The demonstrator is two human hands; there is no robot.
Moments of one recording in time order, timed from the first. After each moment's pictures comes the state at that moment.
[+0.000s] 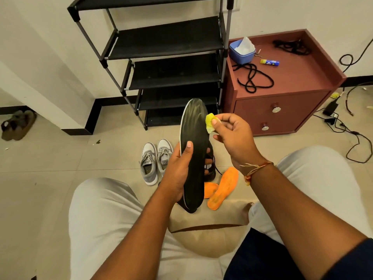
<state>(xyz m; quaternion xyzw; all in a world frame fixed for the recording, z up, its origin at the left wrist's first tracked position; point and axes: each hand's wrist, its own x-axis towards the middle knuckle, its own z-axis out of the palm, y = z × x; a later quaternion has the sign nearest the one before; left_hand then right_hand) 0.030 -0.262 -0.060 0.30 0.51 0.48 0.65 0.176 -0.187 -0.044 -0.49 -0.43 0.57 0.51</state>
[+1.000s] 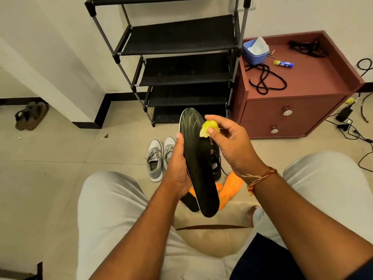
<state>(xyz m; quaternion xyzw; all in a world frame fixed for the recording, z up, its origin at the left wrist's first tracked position) 0.020 -0.257 -0.063 0.20 0.49 0.52 0.67 0.158 -0.201 -0.046 -0.43 -0.52 0.57 0.46</state>
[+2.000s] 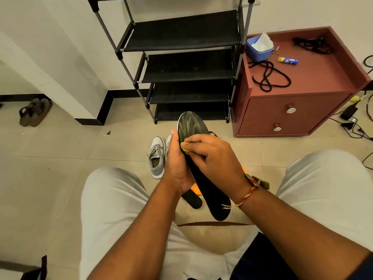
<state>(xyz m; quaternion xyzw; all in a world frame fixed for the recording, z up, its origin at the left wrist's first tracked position) 0.018 -0.260 -0.054 0.15 0.46 0.55 0.68 0.129 -0.242 -0.044 -0.39 -0.81 0.22 0.37</state>
